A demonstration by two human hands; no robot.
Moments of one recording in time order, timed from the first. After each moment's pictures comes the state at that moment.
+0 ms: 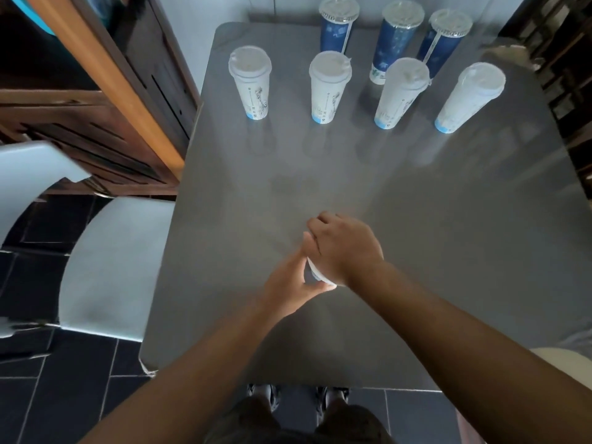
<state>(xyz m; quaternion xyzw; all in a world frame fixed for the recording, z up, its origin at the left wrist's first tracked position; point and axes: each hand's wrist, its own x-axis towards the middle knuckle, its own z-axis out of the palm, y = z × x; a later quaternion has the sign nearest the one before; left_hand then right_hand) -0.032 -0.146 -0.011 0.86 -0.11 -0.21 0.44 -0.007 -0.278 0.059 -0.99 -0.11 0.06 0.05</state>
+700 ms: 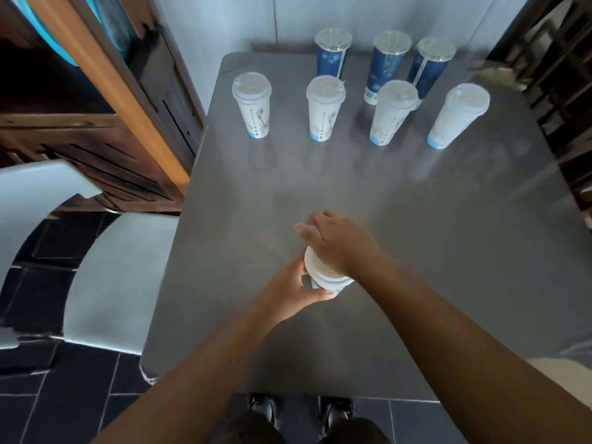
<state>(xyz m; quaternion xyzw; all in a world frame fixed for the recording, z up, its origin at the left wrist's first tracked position) -0.030 -0.144 0.008 0.80 -0.10 -0.29 0.52 0.008 -0.286 0.075 -0.96 -0.01 0.14 0.24</state>
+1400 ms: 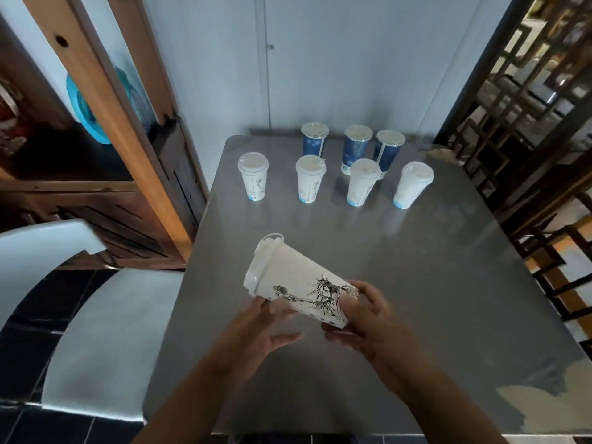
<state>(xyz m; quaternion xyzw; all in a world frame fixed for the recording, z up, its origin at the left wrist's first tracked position) -0.074 -0.091 0.111 0.51 0.02 -0.30 0.80 -0.128 -0.294 0.168 -0.60 0.20 0.09 0.77</state>
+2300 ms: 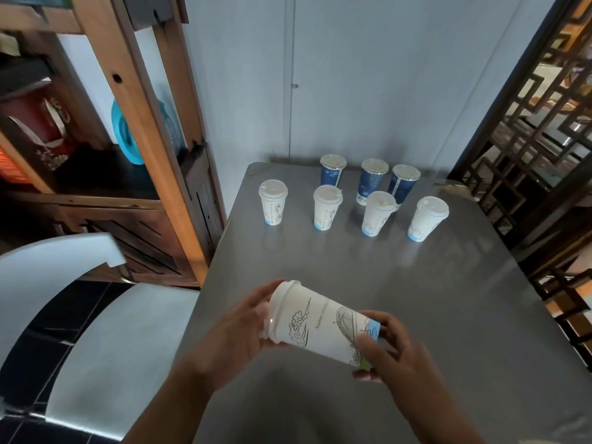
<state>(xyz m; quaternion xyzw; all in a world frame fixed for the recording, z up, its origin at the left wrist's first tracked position) -0.048 -0.051 0.149 0.58 -0.08 -0.29 0.75 -0.139 -0.292 0.186 -0.73 0.13 0.04 0.67</state>
